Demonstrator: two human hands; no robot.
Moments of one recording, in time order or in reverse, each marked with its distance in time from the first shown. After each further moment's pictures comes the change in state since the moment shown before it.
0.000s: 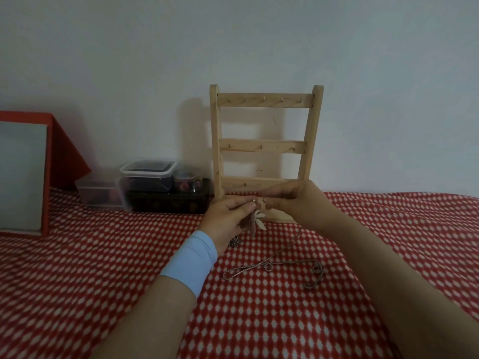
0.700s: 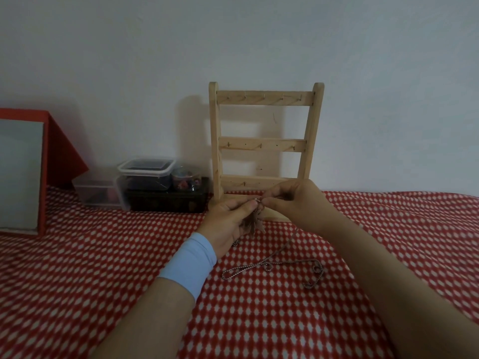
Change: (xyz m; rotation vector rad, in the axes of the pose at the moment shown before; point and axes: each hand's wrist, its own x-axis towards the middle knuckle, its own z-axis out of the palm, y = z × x) left_hand -0.005 0.000 0.002 -0.097 -0.077 -0.007; right_hand 0.000 0.003 0.004 -0.086 0.049 -0.063
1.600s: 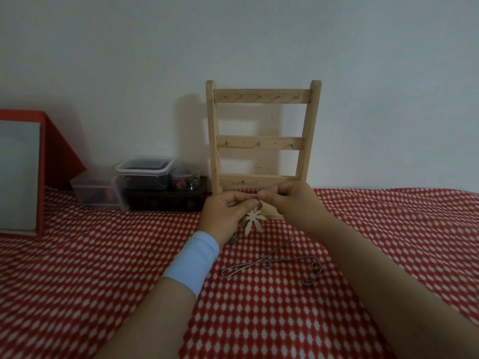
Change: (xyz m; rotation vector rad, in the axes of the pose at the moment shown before) left_hand 0.003 -0.001 -0.001 0.467 0.169 0.264; right_hand -0.003 -0.004 0.012 0.204 0.054 0.143
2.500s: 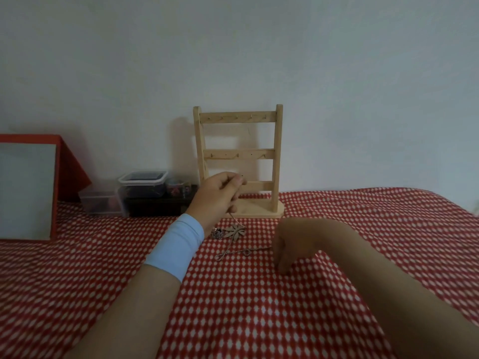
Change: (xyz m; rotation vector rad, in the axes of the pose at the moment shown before) left_hand -0.038 0.083 0.004 0.002 -0.140 0.060; right_hand -0.064 -0.026 -0.046 -0.864 -0.735 0.139
